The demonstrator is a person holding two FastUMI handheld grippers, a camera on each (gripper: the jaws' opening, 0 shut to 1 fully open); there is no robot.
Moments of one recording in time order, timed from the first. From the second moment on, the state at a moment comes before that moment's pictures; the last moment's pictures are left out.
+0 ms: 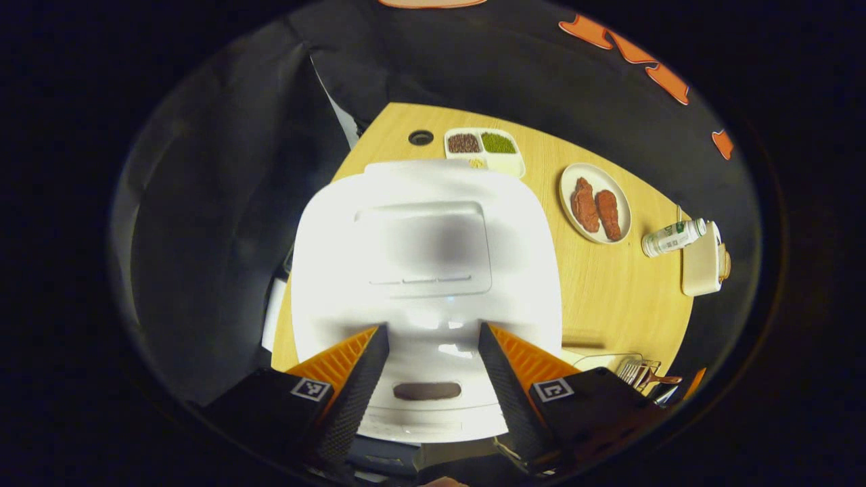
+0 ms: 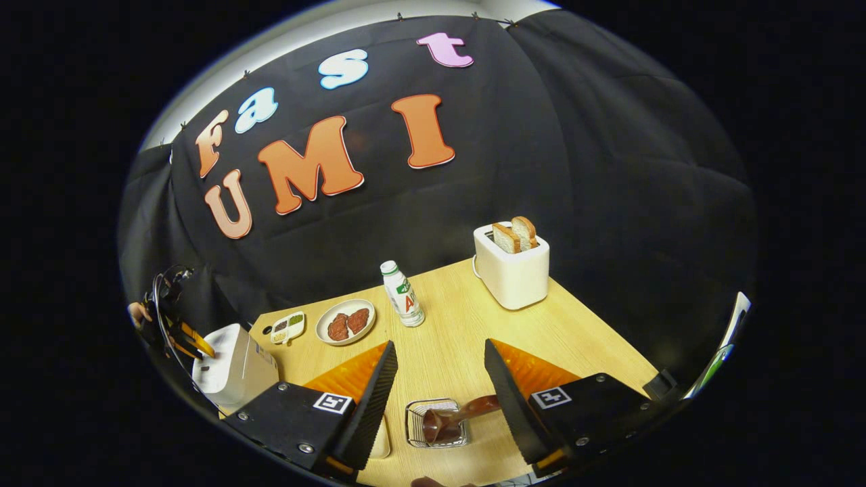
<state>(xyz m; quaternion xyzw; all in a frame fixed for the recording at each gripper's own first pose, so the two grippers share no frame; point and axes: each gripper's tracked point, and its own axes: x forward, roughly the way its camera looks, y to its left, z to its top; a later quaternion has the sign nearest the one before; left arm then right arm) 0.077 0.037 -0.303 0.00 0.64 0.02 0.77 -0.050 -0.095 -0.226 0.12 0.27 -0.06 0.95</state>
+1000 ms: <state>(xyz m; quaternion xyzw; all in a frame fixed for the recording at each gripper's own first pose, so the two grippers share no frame) 0.081 0.001 -0.112 0.09 0.19 -0.03 0.98 0.031 -0.010 -0.108 0.01 0.07 0.03 1.00</state>
